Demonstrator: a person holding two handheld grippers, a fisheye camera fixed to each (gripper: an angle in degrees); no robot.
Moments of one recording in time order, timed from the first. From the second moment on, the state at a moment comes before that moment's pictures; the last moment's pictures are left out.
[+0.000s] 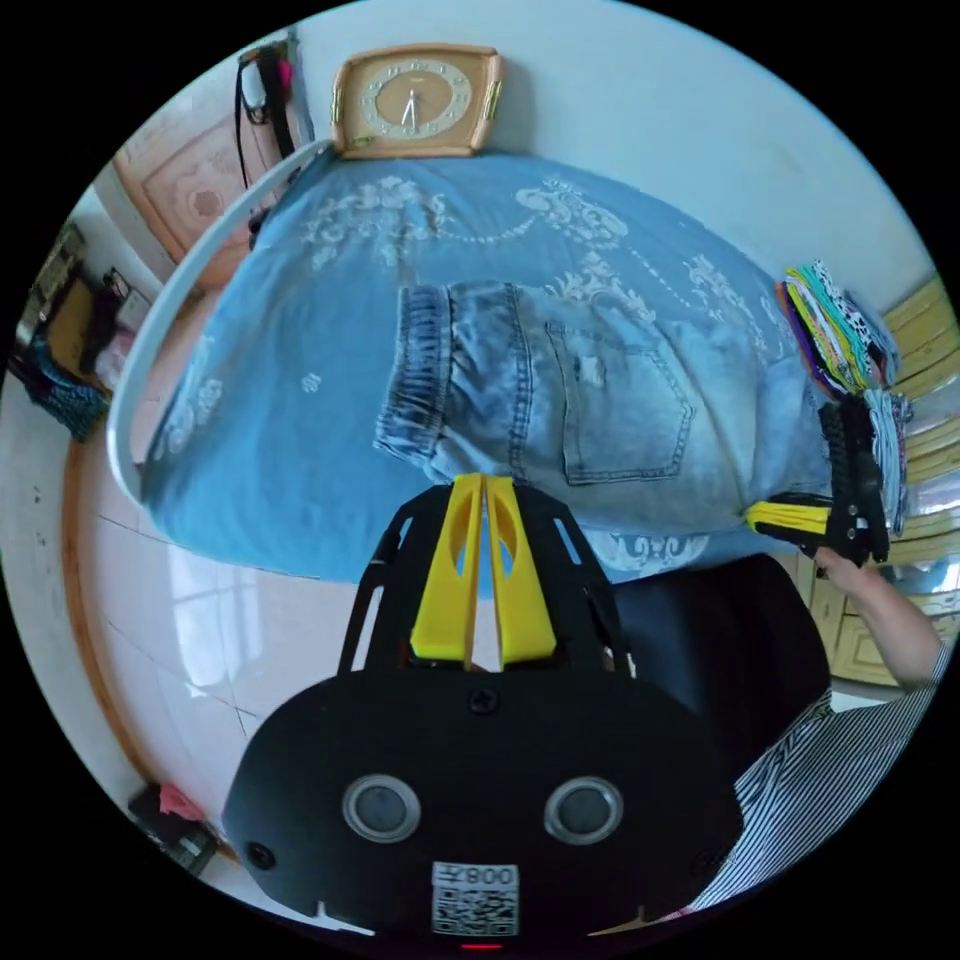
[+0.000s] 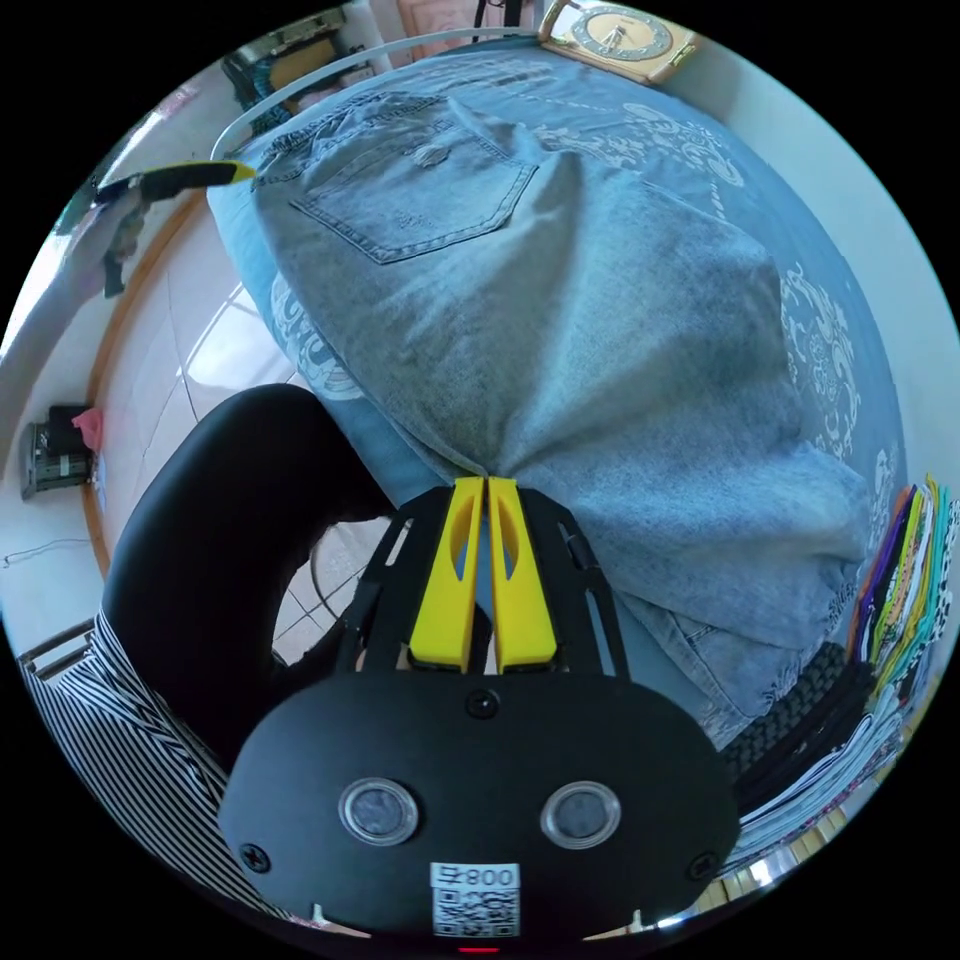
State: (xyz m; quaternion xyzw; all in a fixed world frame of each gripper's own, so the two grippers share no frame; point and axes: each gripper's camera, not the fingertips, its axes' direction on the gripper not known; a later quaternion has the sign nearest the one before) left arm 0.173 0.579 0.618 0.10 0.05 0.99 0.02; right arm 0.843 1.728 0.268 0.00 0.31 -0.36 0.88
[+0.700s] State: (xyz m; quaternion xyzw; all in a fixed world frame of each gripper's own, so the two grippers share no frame) left arm -0.180 0.607 0.820 -0.04 0.00 0.94 -0.35; right arm 1.170 1.758 0.025 0.28 0.03 -0.02 0.96
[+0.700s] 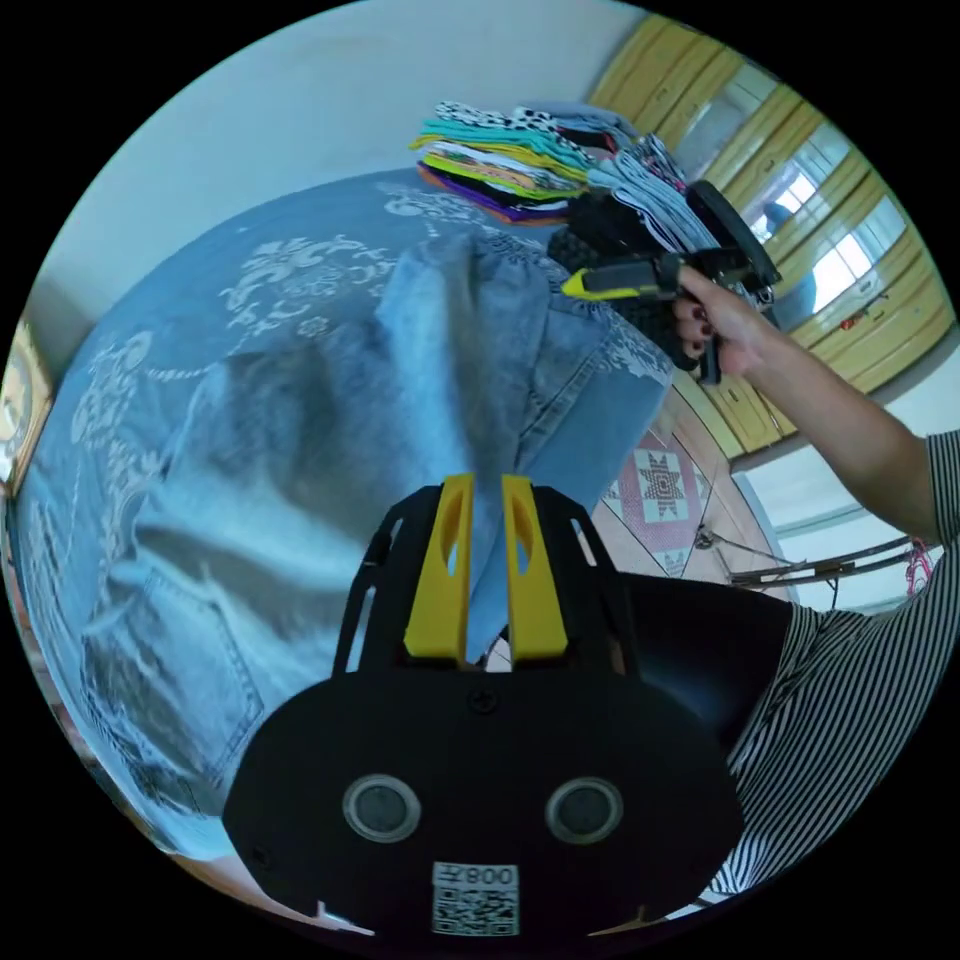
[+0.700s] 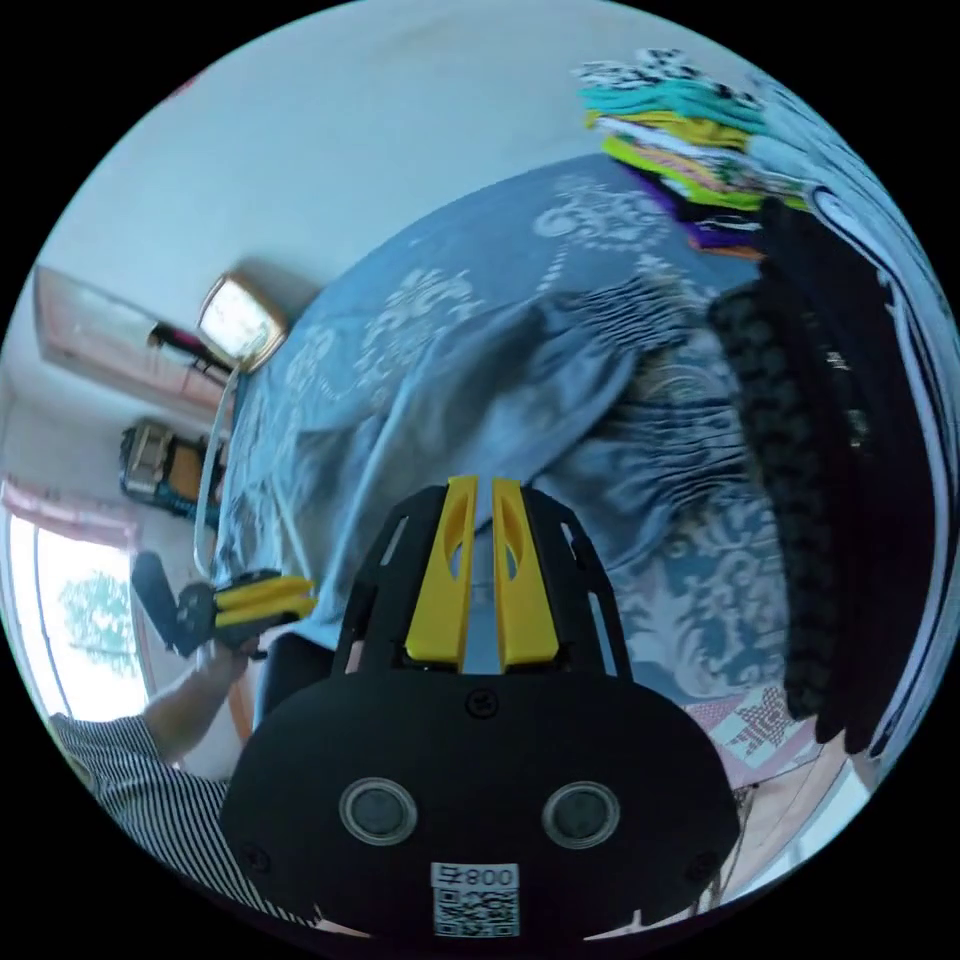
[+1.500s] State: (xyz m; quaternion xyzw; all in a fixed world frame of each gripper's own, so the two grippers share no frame) left arm -0.294 0.628 0.944 -0.04 -0.05 0.92 -0.38; right arm 1.284 1.737 -0.046 0.31 0.09 0.07 0.94
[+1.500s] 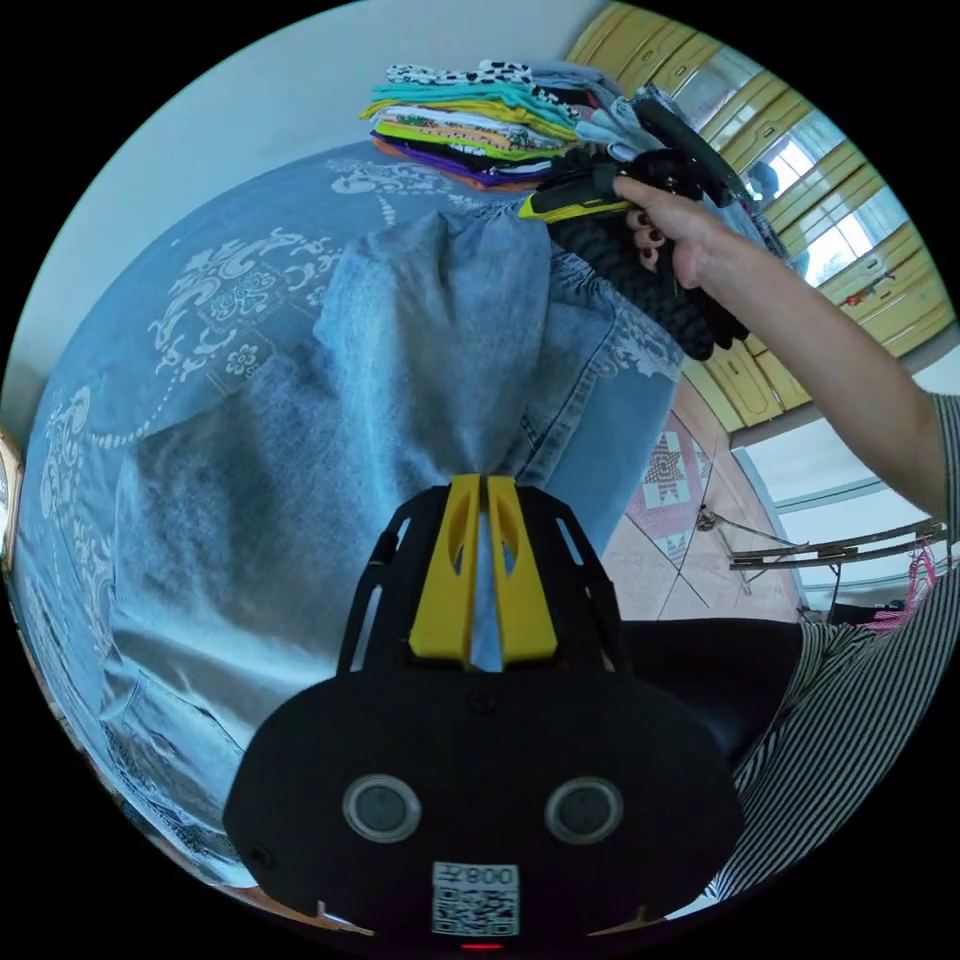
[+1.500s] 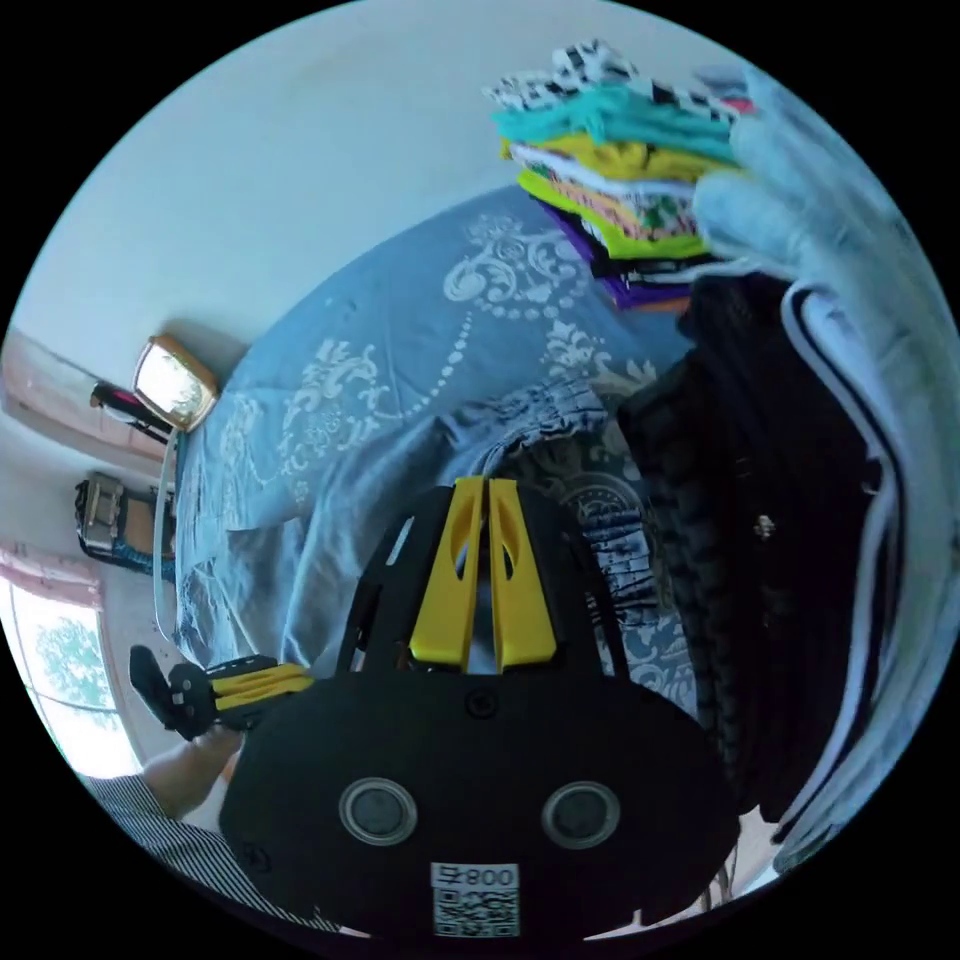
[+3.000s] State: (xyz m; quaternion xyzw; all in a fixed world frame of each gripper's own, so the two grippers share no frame) left arm 0.021 0.595 0.668 -0.10 0.01 0.97 -0.22; right arm 1.242 1.801 0.002 0.32 0.12 0.13 0.93
